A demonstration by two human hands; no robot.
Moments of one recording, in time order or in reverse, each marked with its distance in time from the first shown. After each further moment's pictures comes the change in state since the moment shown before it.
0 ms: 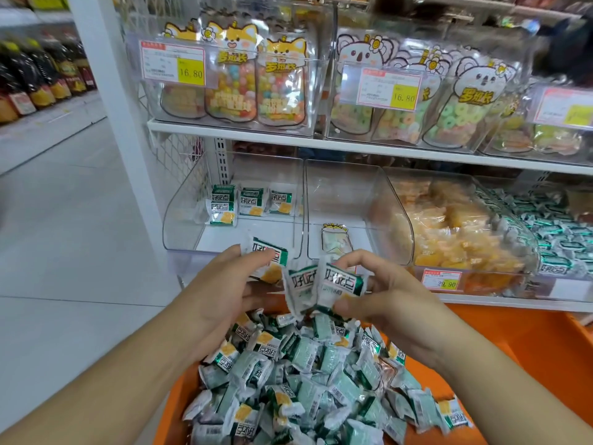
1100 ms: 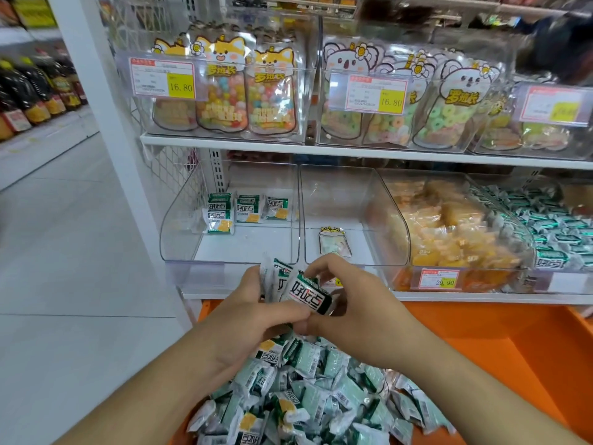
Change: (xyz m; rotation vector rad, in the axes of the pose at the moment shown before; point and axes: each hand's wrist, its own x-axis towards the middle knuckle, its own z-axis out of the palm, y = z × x) left_hand -0.006 -0.021 0.004 0.204 -0.227 -0.002; right_hand -0.001 -0.004 0.035 -0.653 0.055 -0.212
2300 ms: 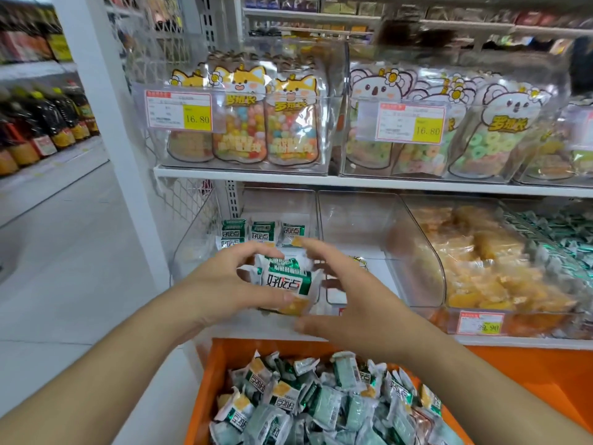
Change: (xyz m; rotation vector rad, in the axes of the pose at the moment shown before) left_hand 0.059 0.064 -0.074 0.533 0.120 0.166; right_hand 0.077 -0.003 -0.005 -0.070 -0.033 -0.130
